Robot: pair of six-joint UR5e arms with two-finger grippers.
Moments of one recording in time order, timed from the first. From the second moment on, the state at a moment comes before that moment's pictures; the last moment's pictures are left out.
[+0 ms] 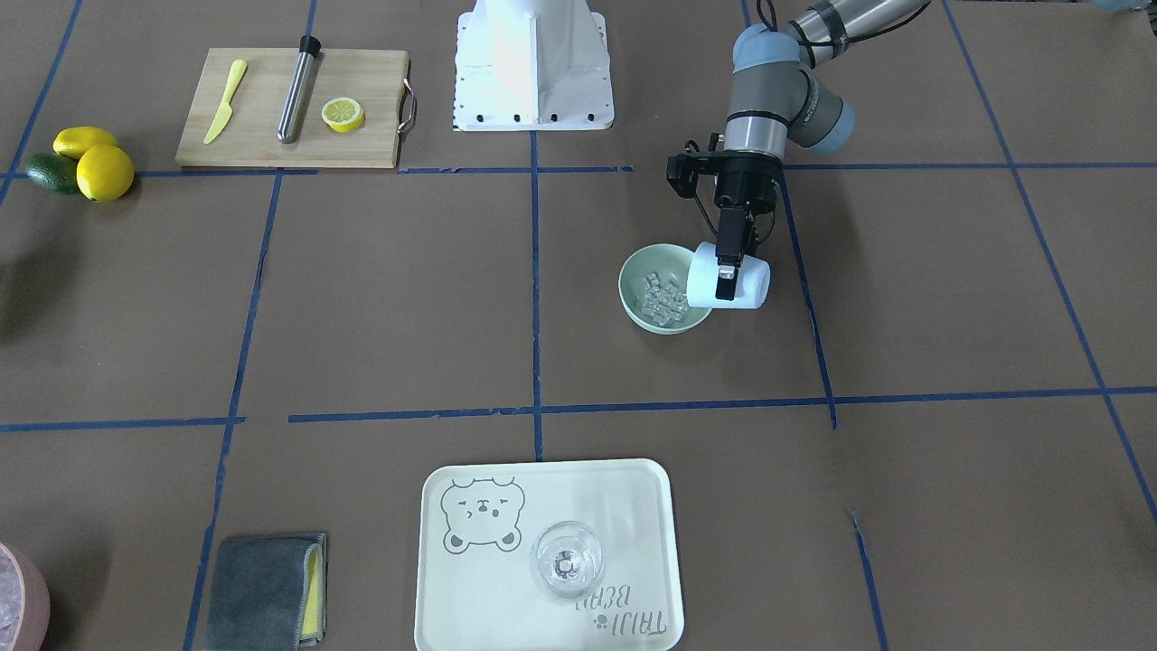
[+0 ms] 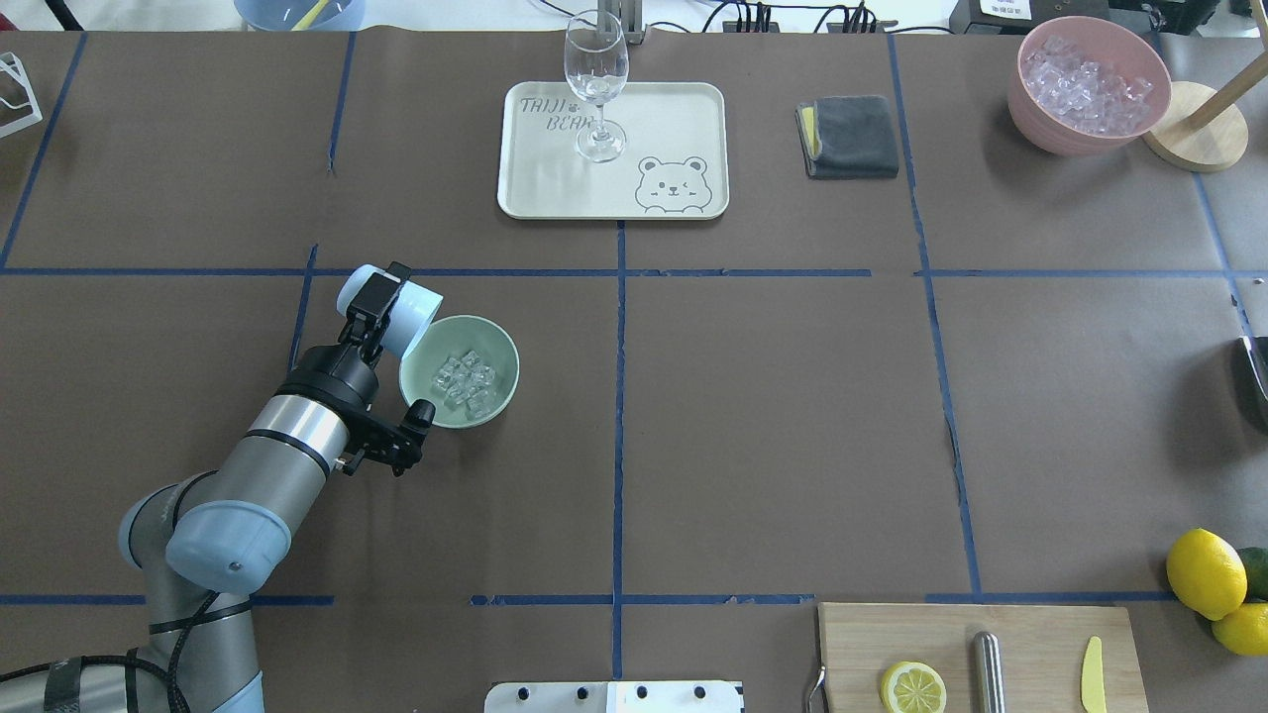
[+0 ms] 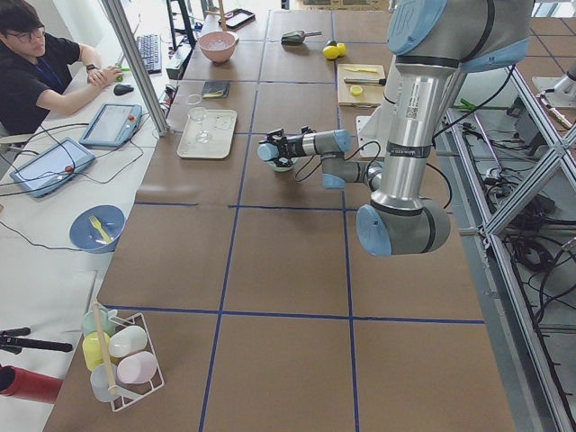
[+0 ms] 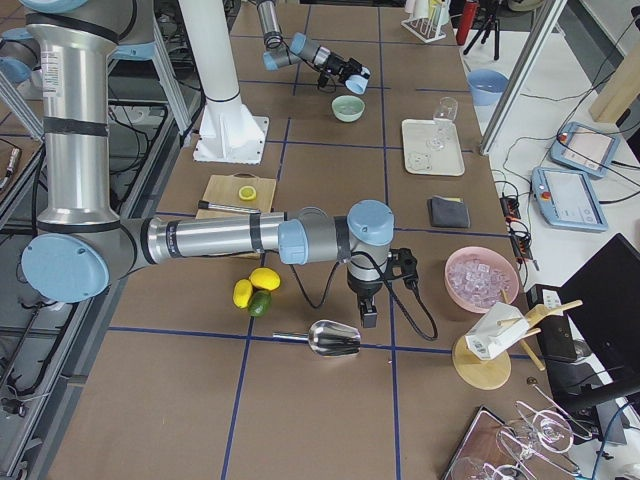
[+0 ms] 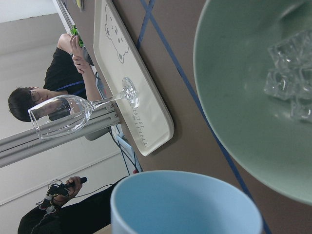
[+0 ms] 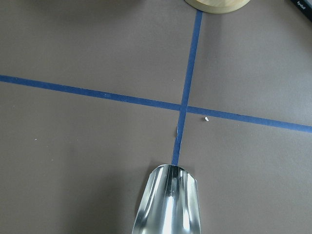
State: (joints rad) left arm -0.31 -1.82 -1.65 -2.66 -0.73 1.03; right arm 1.51 -1.62 1.74 -1.56 2.29 -0.02
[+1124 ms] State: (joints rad) left arm -0.33 -1.81 -1.68 -2.79 -0.95 -0.25; right arm 1.51 -1.61 1.74 -1.56 2.29 -0.02
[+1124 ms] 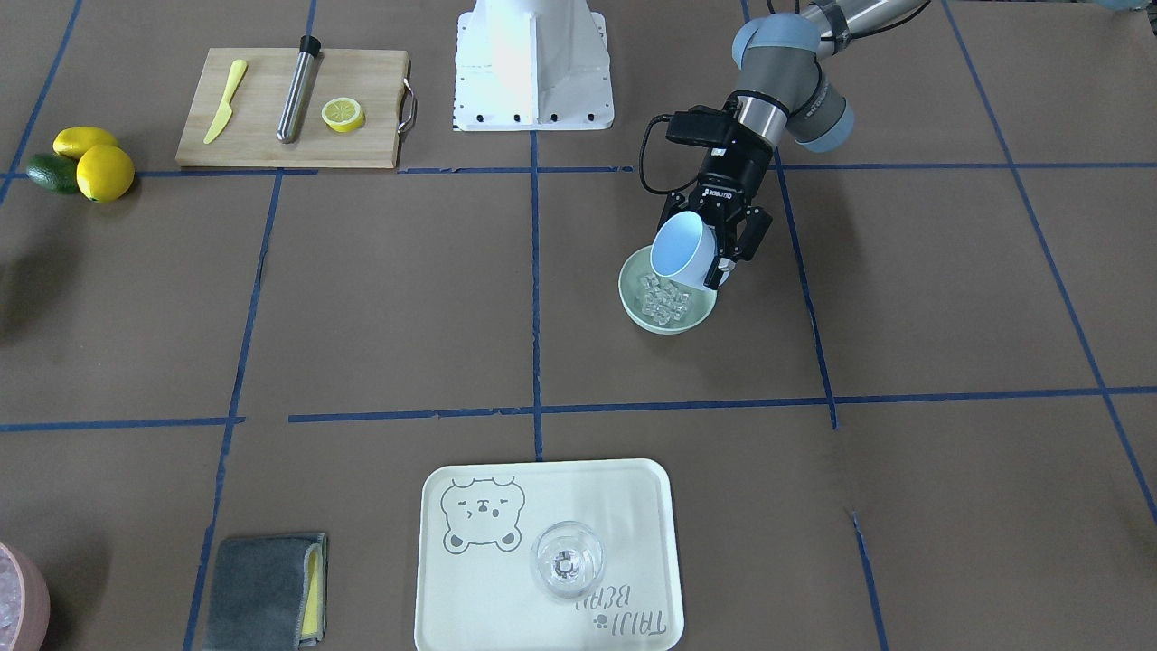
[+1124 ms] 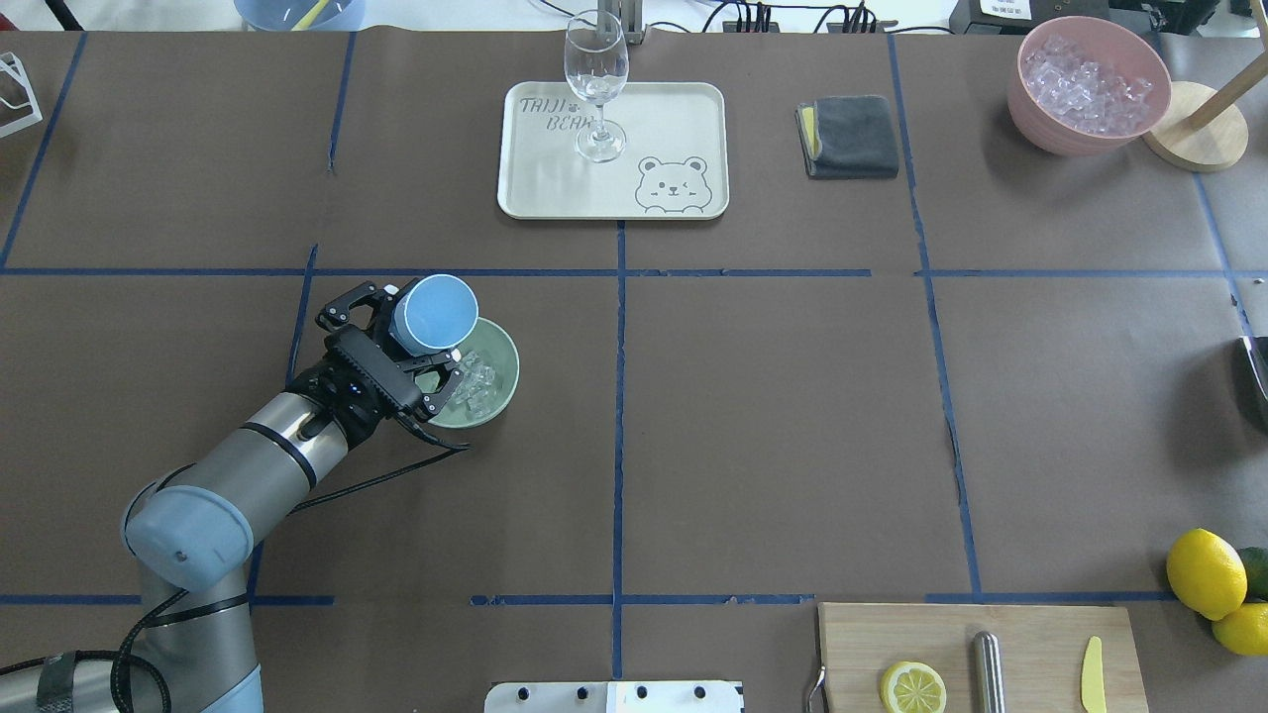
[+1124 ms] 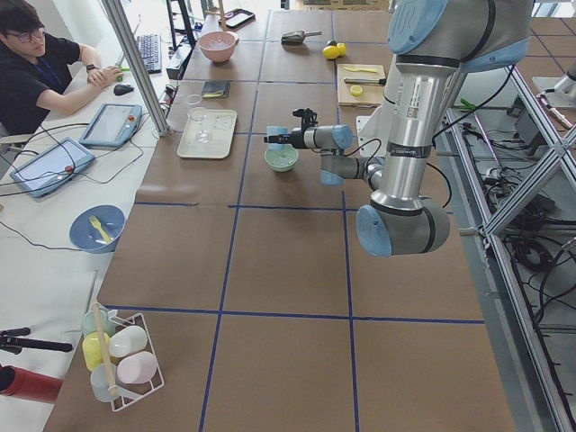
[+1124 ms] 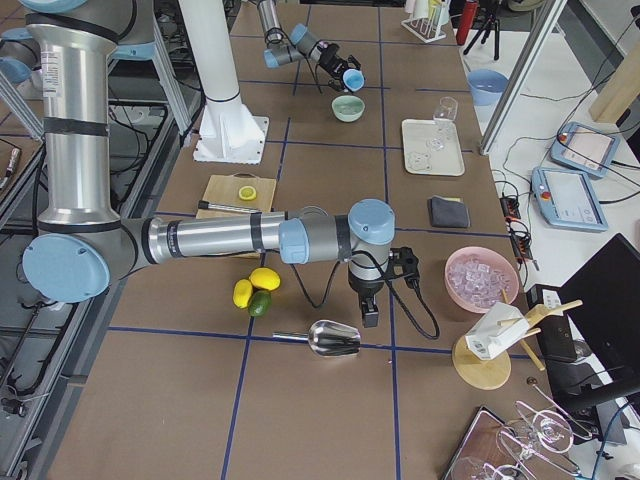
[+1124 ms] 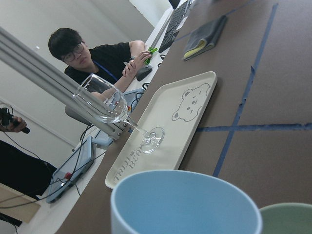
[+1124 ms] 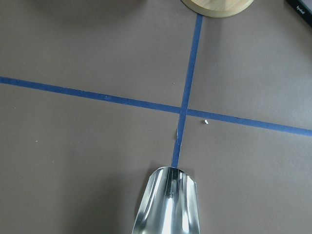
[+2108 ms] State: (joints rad) left arm -0.43 -1.50 -1.71 -2.82 -0.88 -1.18; right arm 1.51 -1.61 1.74 -1.56 2.29 -0.02
